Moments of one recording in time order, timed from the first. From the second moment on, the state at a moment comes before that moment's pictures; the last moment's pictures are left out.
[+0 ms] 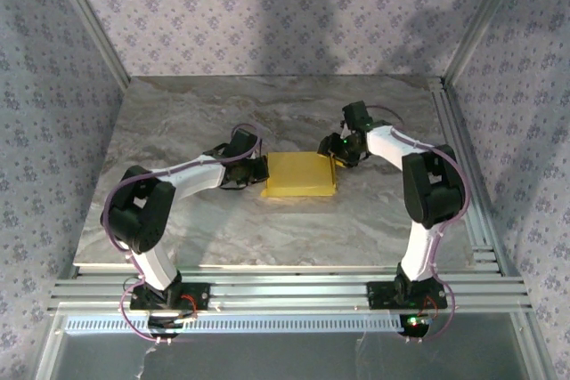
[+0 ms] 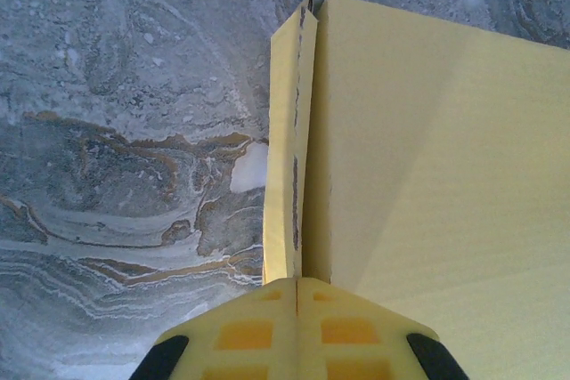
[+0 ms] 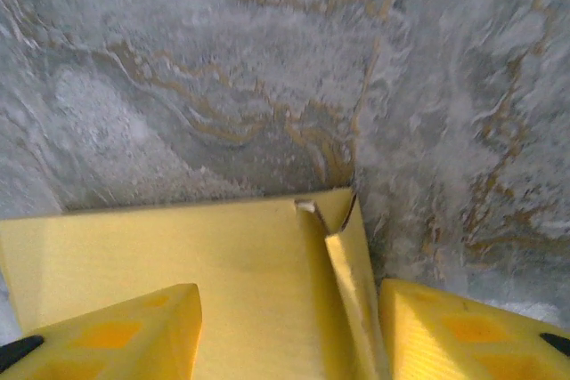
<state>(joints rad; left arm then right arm) -0.58 1.72 1.01 -0.28 0.13 -0.76 0.31 1.89 1.27 -0.51 -0.33 0.62</state>
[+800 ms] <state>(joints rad) -0.57 1.71 1.01 -0.28 0.13 -0.75 0.36 1.94 1.36 -0.62 -0.19 0.58</state>
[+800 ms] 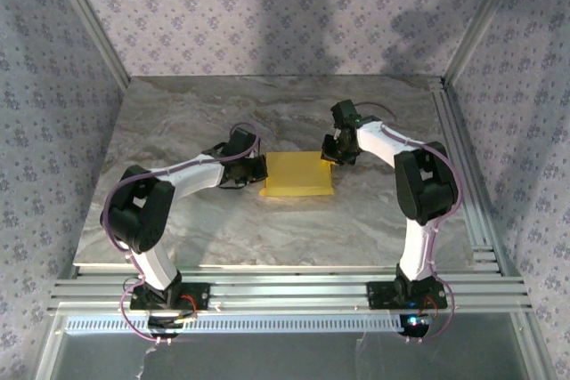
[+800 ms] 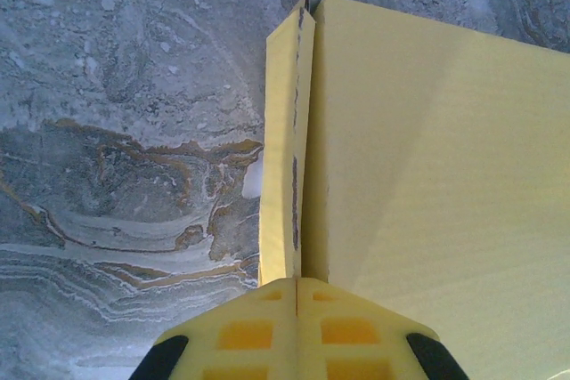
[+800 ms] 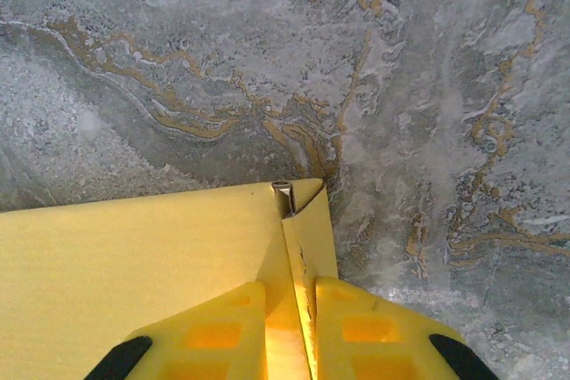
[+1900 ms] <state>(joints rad) -0.56 1.72 0.97 -0.25 0.18 -0.75 0.38 1.94 1.36 -0.62 -0.19 0.57</state>
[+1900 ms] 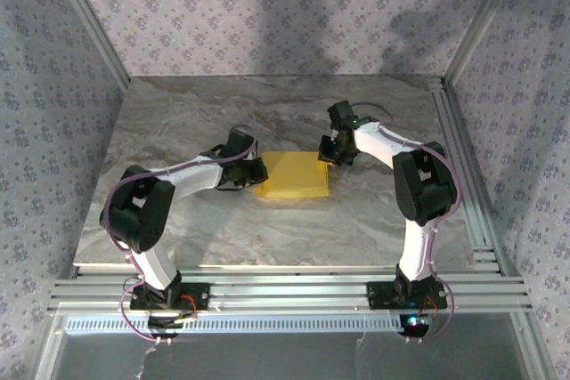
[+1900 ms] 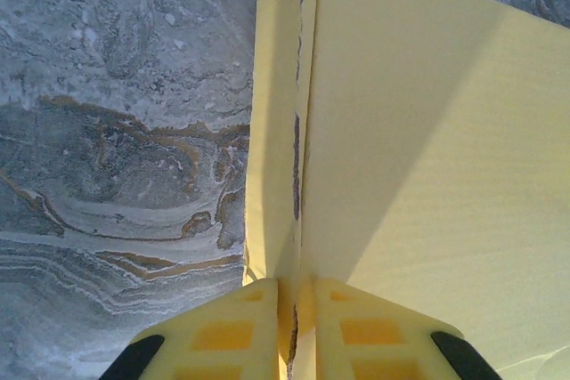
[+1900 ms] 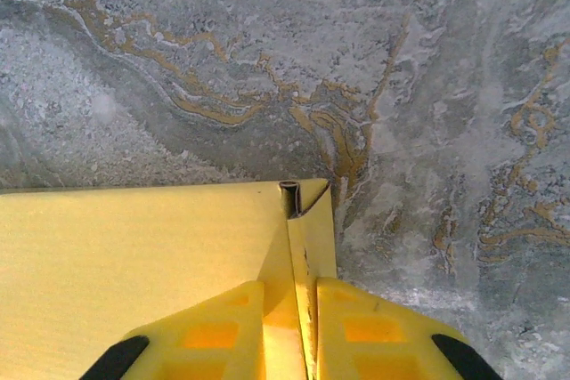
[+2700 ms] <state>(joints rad) -0.56 1.72 0.97 -0.24 0.17 -0.75 0.44 1.61 0.99 -0.64 -0.19 0.55</state>
